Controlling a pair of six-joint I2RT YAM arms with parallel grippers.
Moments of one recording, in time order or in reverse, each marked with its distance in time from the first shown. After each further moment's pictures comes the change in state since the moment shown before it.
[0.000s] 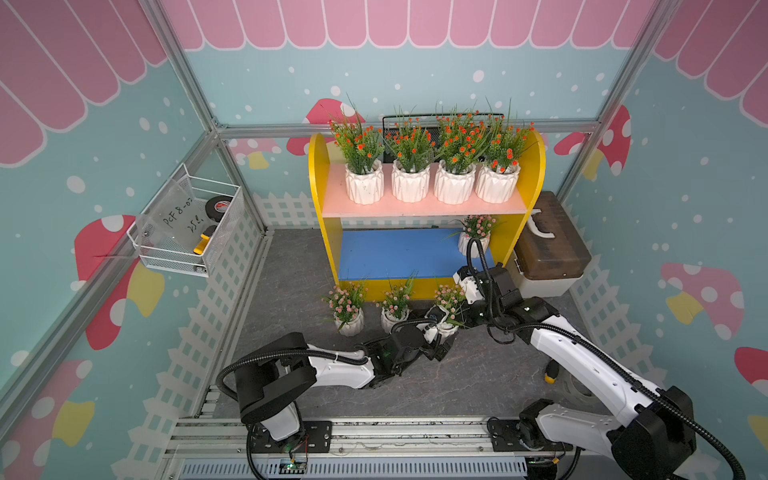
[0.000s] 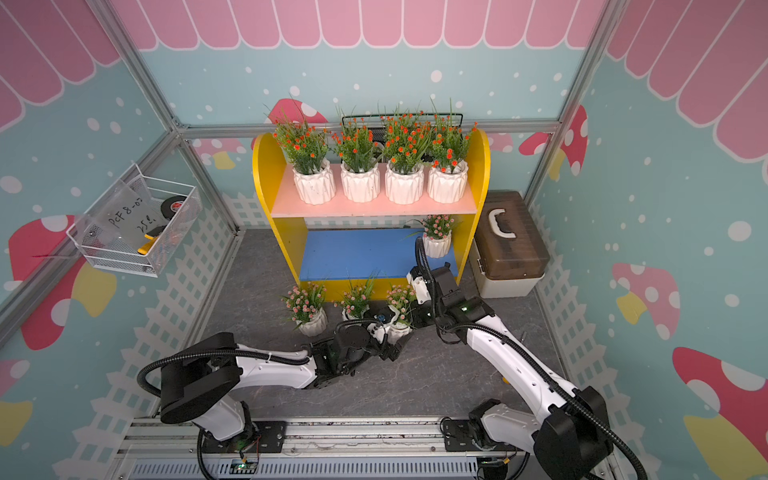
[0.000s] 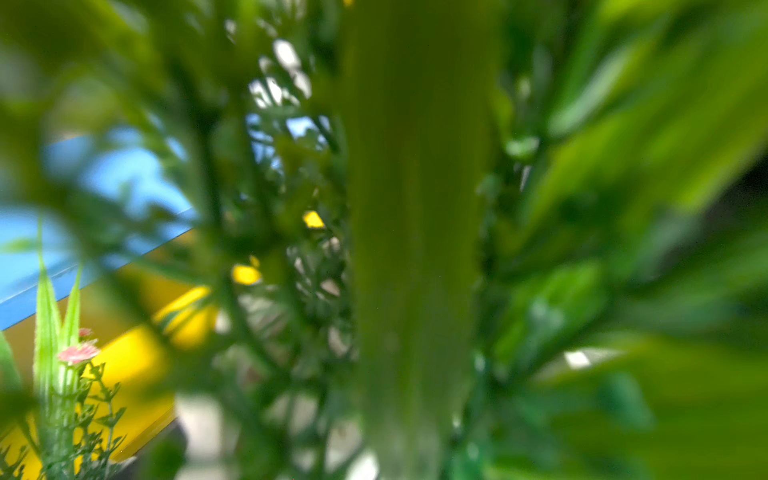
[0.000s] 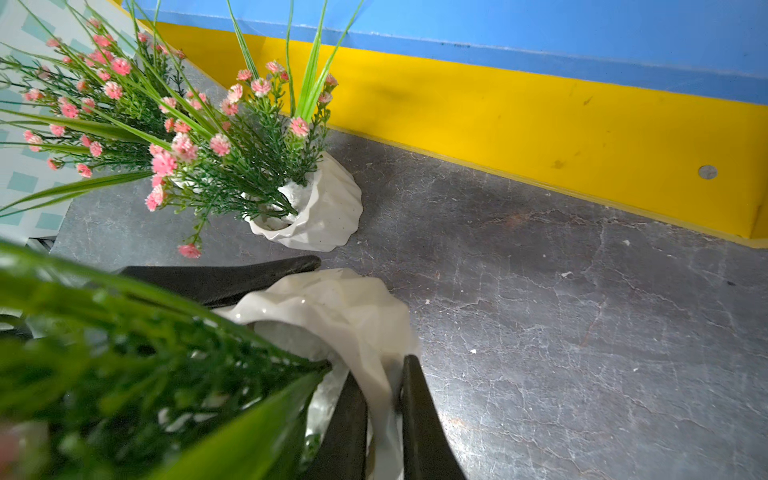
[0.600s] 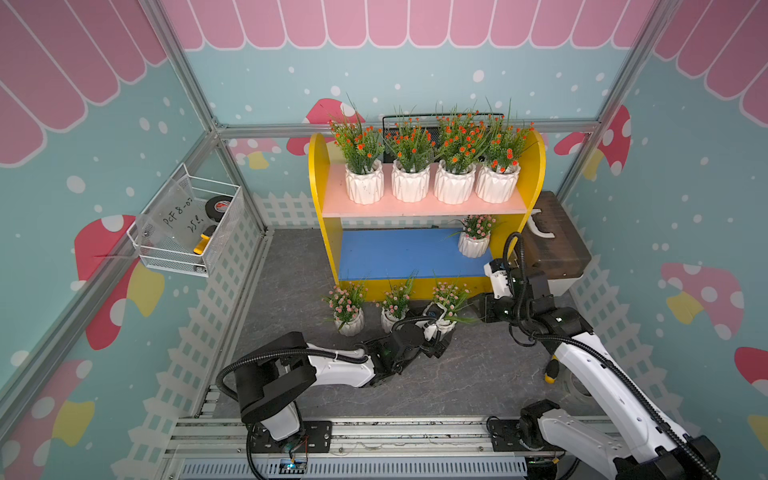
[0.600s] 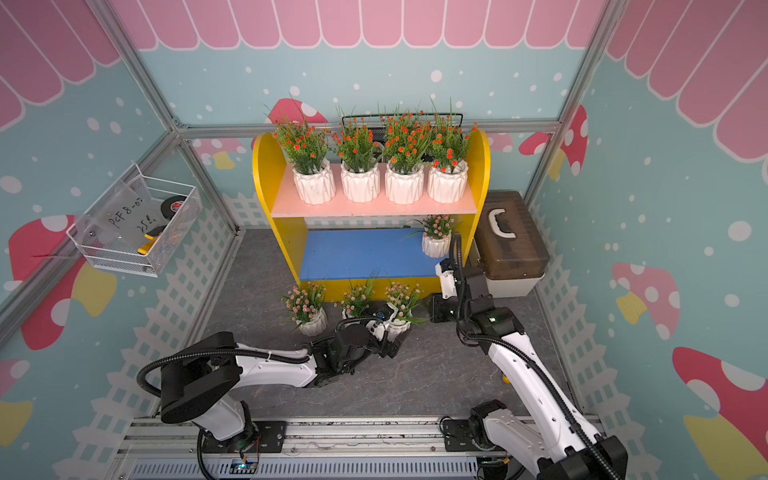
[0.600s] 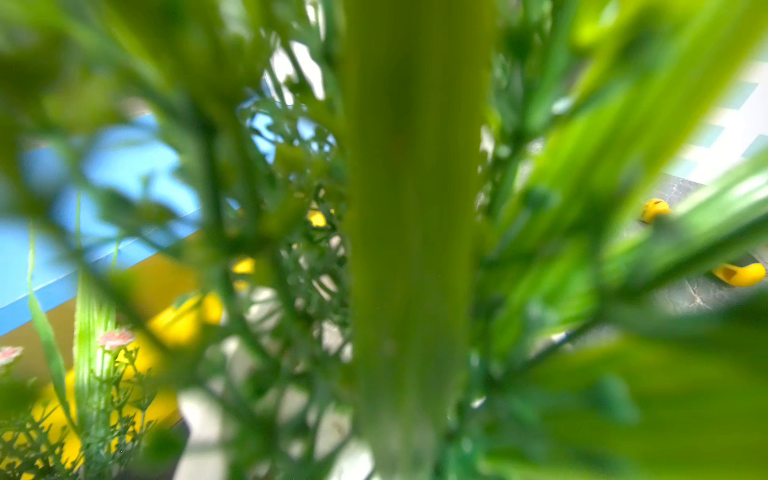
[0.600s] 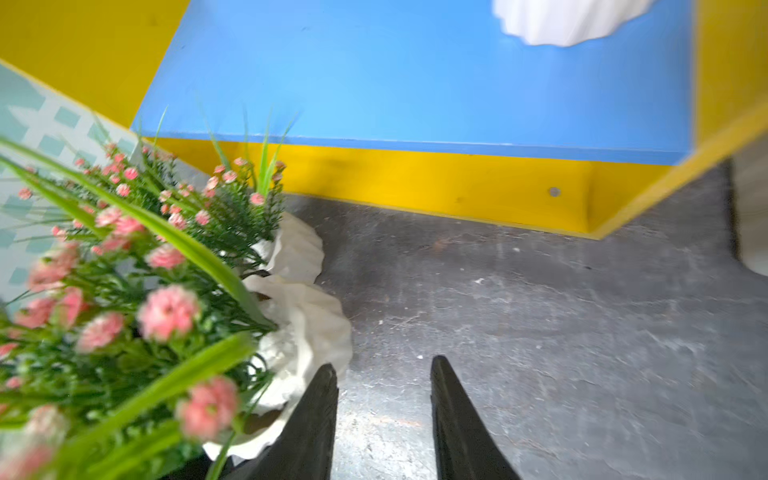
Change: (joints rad) left arm 0.008 -0.001 0.023 -0.050 -0.041 -0.004; right arm -0.205 -0.193 -0.039 -0.021 0.024 0.008
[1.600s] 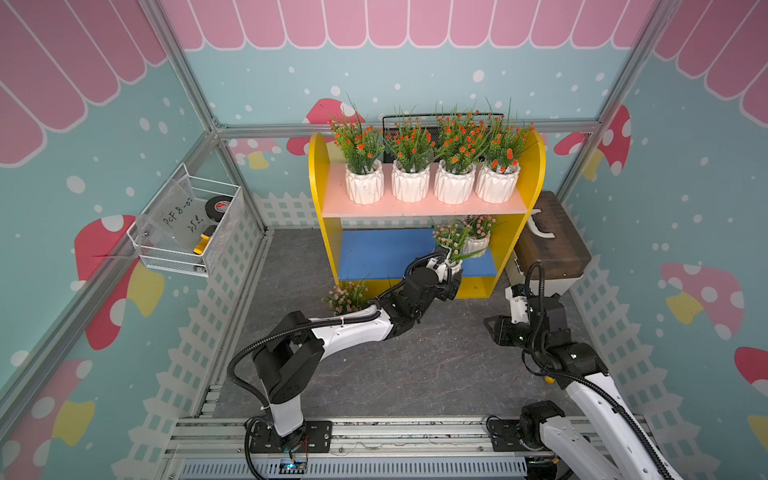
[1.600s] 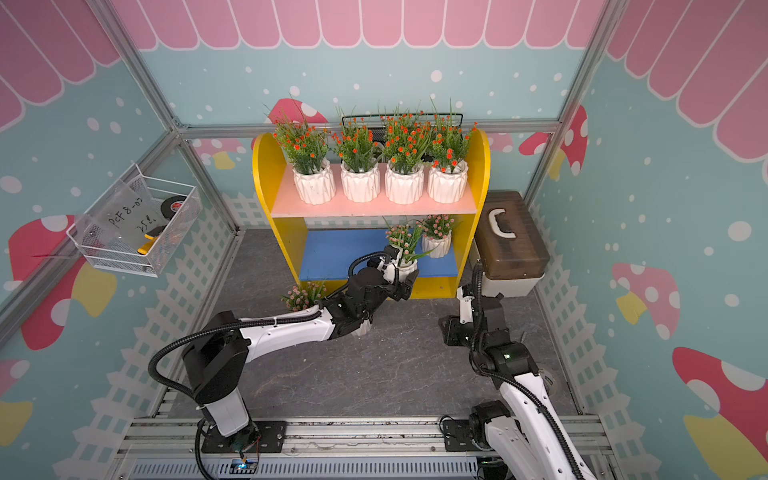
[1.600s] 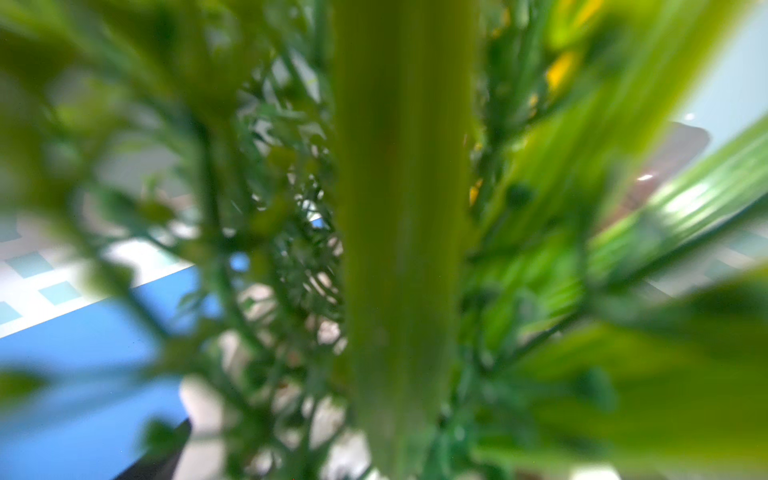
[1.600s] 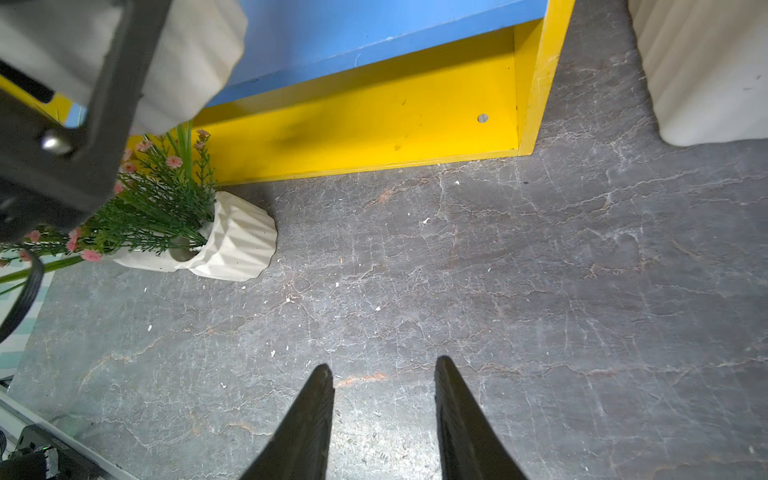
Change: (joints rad) left arm 0.193 0.175 0.529 -0.259 -0.016 -0.034; right arm -0.077 -0.259 -0.240 -0.010 0.012 0.068
